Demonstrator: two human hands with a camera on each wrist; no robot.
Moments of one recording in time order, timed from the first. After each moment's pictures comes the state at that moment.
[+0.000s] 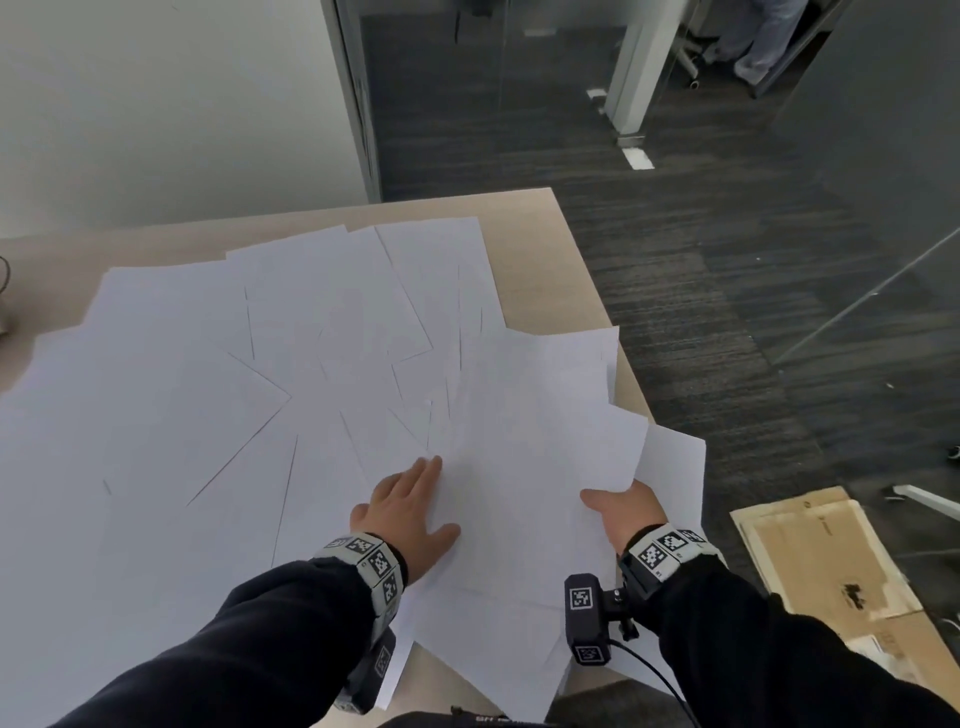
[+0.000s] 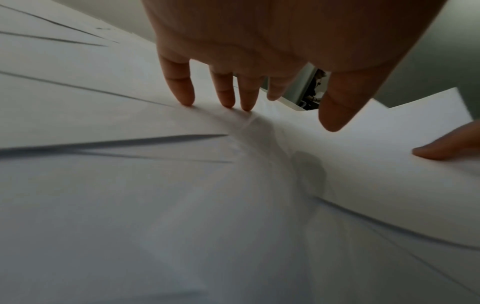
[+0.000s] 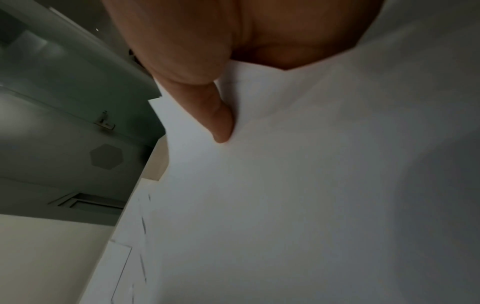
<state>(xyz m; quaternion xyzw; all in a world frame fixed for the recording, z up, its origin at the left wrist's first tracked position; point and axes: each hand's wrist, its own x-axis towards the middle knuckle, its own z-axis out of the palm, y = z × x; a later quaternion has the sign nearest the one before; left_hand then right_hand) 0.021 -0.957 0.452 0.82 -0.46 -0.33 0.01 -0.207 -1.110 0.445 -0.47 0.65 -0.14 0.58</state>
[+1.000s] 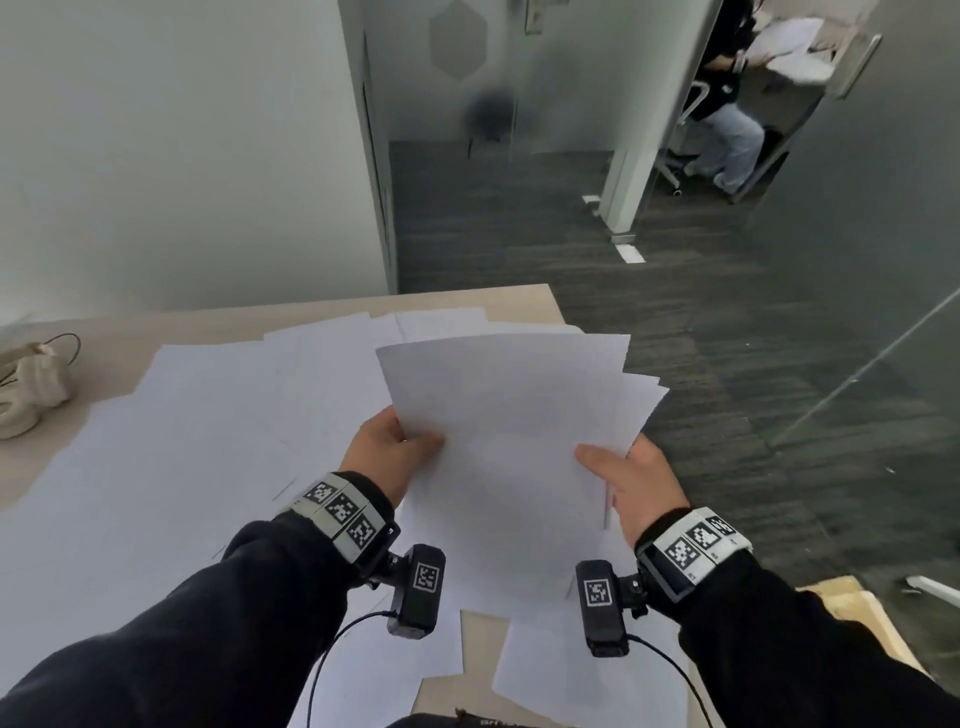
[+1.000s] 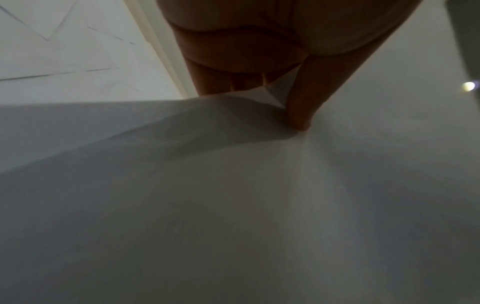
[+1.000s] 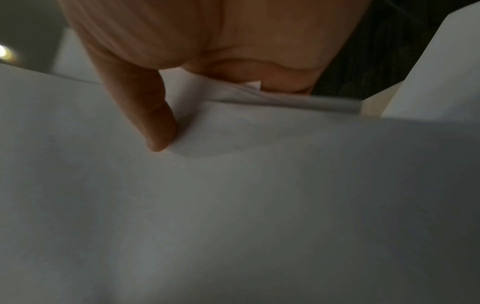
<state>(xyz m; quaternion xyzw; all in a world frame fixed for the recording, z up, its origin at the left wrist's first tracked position) 0.060 -1.013 0.592 0.69 -0.27 -0.37 0.56 -0.172 -1.141 0.583 -0.50 0.43 -0.31 0.68</state>
